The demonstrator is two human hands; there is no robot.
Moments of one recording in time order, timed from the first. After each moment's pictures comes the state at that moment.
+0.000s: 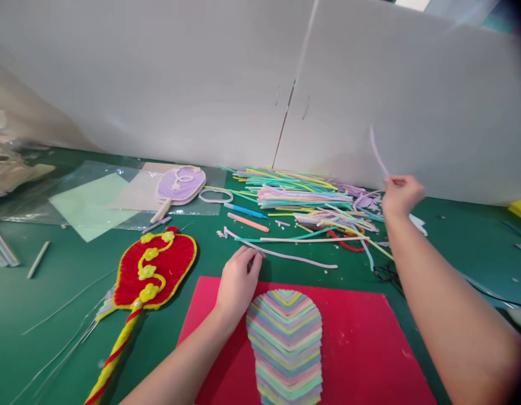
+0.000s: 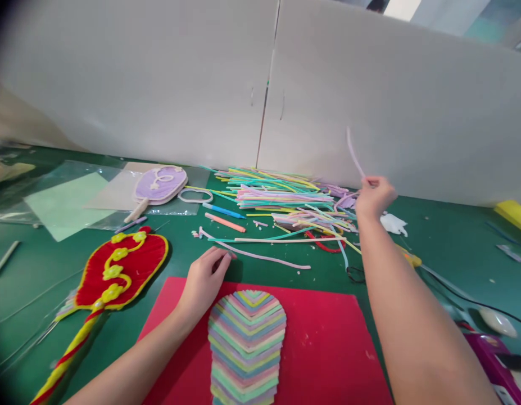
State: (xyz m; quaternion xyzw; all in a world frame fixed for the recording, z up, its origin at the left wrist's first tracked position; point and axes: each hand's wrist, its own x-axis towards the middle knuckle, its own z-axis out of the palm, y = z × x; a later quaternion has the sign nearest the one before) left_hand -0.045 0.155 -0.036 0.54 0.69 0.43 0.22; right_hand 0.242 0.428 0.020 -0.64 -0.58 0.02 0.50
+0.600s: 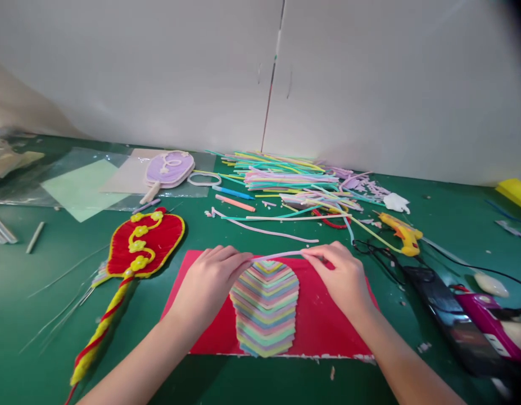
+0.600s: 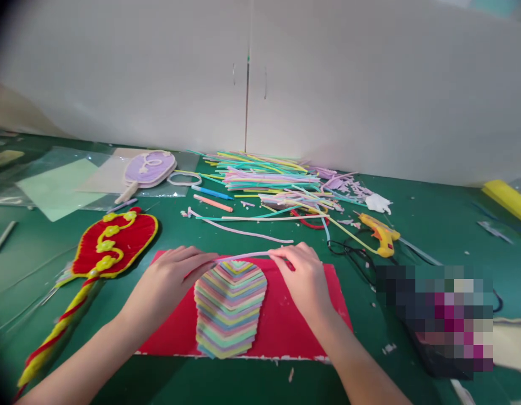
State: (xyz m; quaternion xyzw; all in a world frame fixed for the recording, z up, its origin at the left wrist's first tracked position) left_hand -0.044 0.102 0.006 0.72 0.64 0.24 0.11; right_hand 0.197 0.178 -0.007 -0.43 -0.82 0.14 0.34
